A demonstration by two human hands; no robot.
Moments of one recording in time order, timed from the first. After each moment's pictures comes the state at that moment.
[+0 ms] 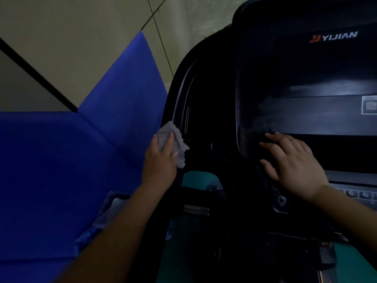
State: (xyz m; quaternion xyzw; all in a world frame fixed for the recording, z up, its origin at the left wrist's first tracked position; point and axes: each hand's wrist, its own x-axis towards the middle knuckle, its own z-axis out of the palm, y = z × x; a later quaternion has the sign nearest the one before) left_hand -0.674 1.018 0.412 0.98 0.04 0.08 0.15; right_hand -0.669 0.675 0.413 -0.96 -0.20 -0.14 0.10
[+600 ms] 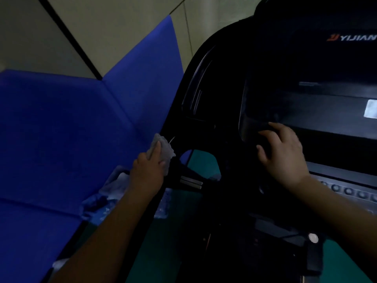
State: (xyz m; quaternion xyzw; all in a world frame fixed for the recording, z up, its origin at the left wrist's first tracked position) left_hand -0.787 1.015 0.407 0.97 0.20 0.02 0.09; right_hand -0.676 0.682 0.415 -0.94 -0.21 -0.15 0.22
